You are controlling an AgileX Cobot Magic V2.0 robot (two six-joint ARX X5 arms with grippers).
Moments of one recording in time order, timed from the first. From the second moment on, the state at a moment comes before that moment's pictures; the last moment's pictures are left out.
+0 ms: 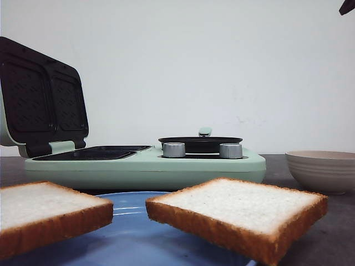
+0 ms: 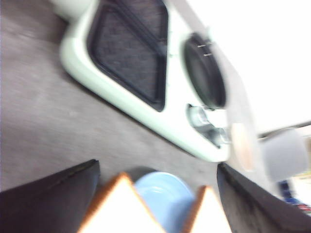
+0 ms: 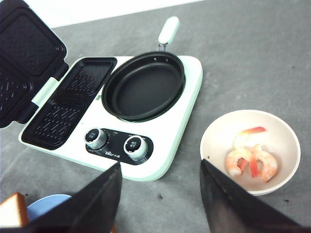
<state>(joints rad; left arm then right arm) -0.20 0.20 0.32 -0.50 0.36 -0.86 0.08 0.67 0.76 -0.56 -0.42 0.22</state>
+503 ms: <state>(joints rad) -0.28 0.20 0.29 -0.56 0.34 -0.91 0.08 0.67 0.76 -0.57 -0.42 0.22</state>
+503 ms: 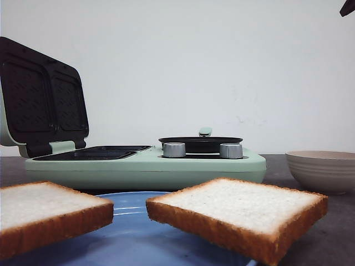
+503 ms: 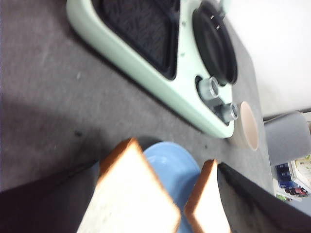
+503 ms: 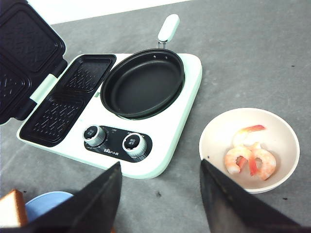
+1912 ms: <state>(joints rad) -0.48 0.19 0.26 -0.76 0.22 -1.03 0.08 0.67 0.76 -0.56 -0.44 0.22</state>
